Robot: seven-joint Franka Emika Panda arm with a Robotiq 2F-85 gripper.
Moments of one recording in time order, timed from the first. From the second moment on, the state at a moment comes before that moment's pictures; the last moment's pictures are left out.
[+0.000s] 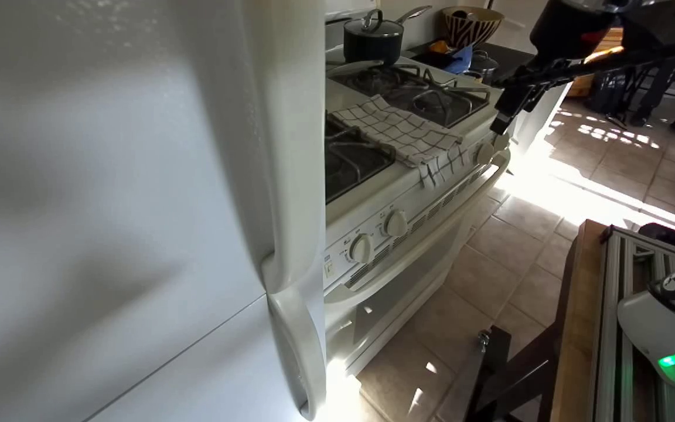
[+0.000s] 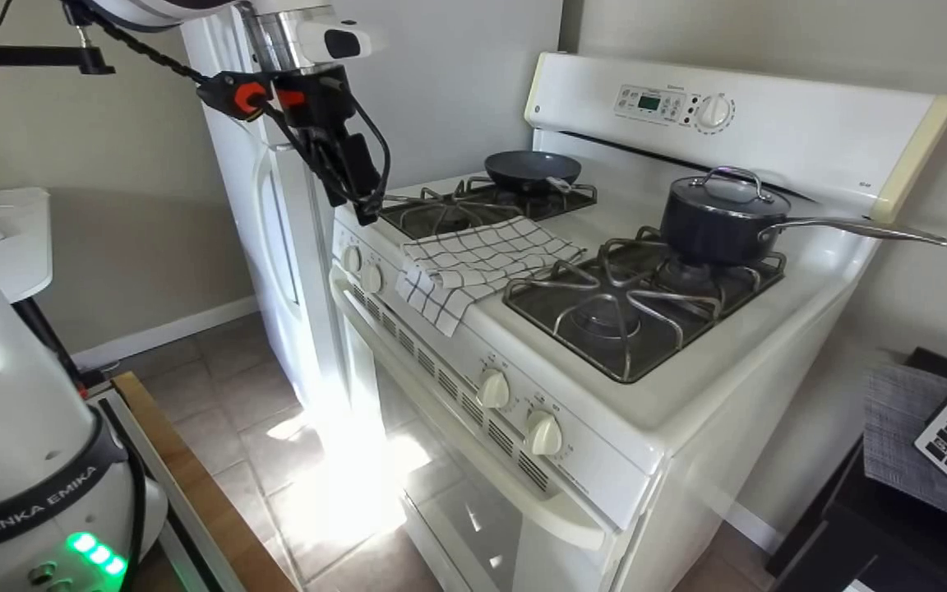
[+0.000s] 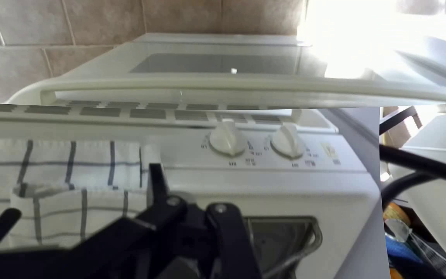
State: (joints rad) arm -0.08 -0.71 0.09 -2.77 -0.07 2.22 0.23
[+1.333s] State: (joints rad) arm -0.39 -0.34 0.53 -2.76 -0.48 2.73 0.69
